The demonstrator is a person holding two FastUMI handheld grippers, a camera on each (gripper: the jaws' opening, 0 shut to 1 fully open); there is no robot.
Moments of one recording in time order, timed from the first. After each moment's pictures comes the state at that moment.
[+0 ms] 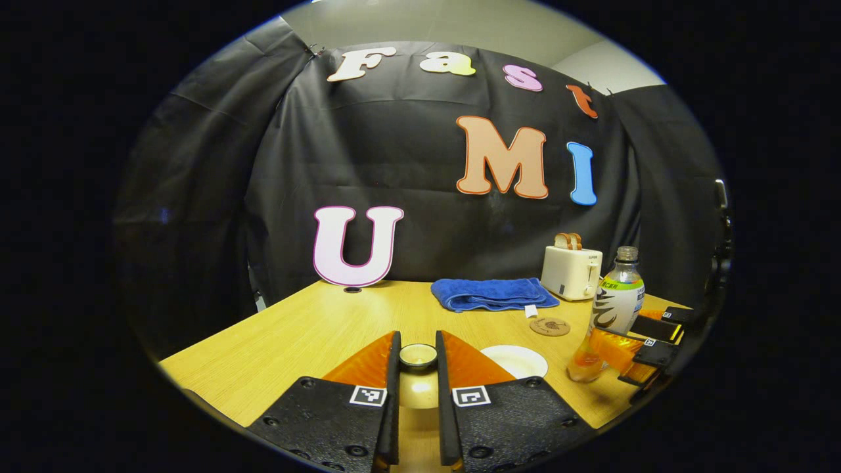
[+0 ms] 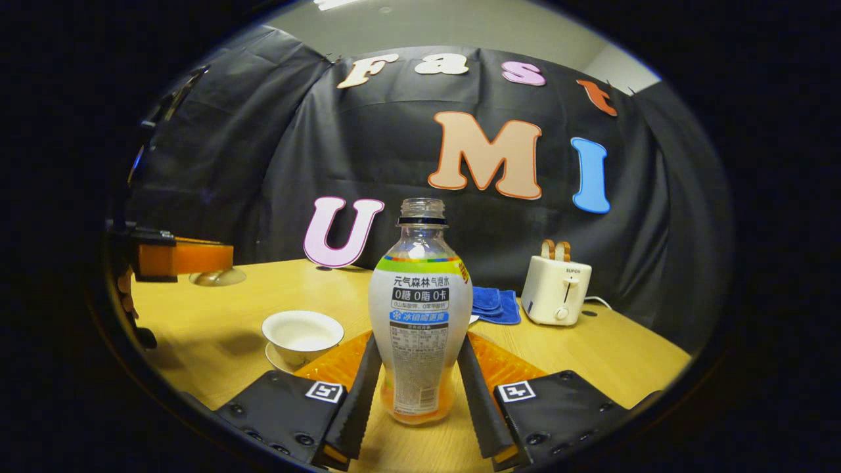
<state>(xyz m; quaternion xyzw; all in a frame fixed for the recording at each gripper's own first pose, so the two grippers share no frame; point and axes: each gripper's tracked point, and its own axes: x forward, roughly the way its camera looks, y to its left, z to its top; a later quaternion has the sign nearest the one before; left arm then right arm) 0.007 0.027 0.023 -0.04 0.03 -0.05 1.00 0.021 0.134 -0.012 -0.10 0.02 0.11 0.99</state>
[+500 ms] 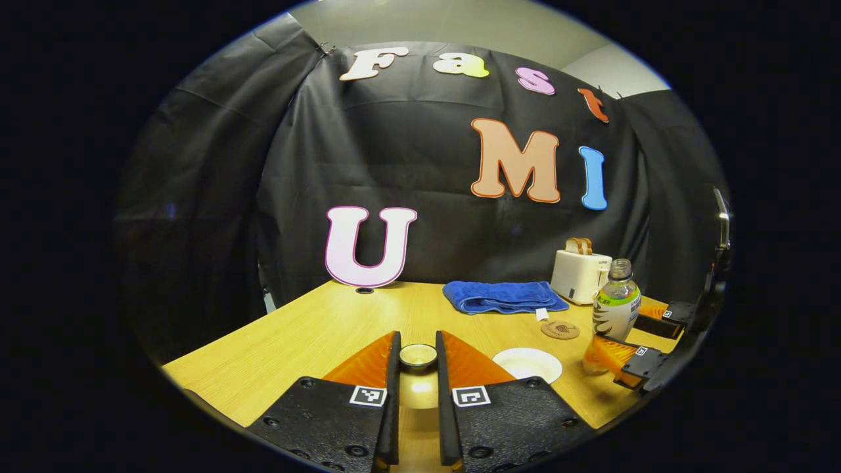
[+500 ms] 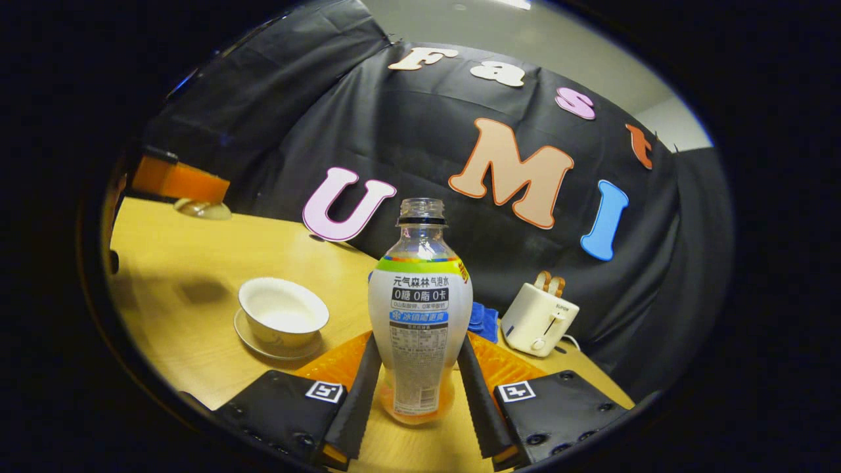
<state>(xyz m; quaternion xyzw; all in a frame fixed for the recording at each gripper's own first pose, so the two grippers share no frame) 0.007 0.052 0.027 -0.04 0.03 -0.03 1.00 0.036 0.133 -0.012 -0.25 0.00 0.09 0.96</state>
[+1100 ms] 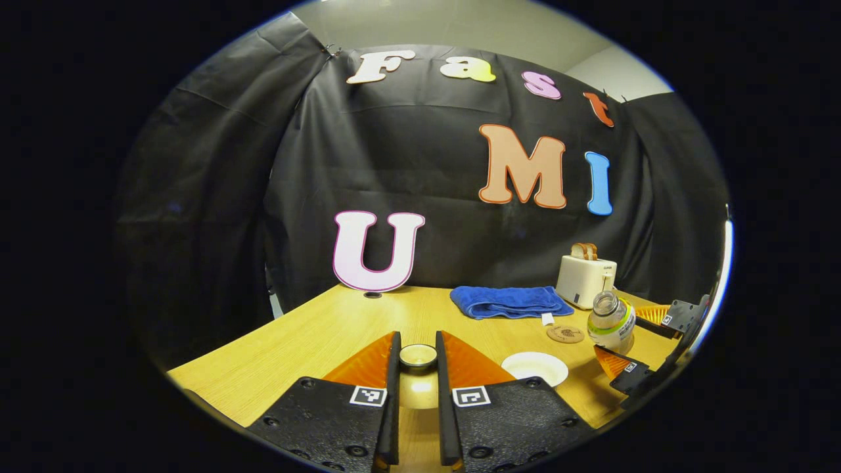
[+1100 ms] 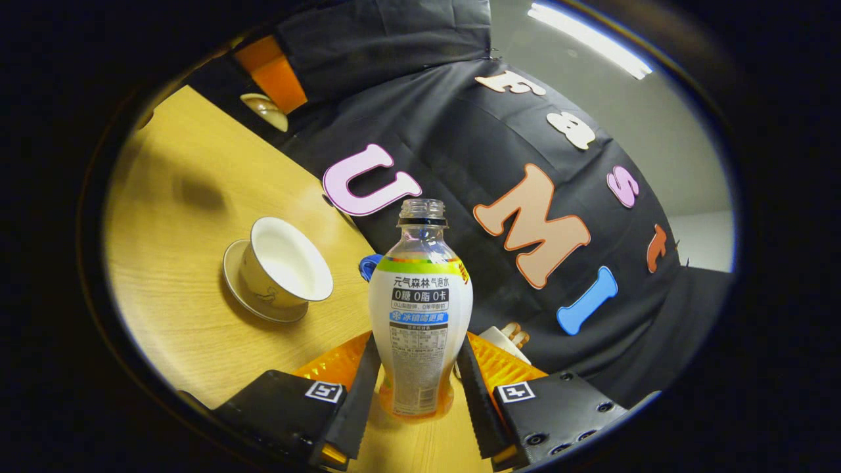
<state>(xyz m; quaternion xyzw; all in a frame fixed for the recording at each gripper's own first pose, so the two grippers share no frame) 0.004 0.066 0.037 -0.05 0.03 -0.02 1.00 0.036 0.147 -0.012 -0.45 -0.05 0.08 0.89</state>
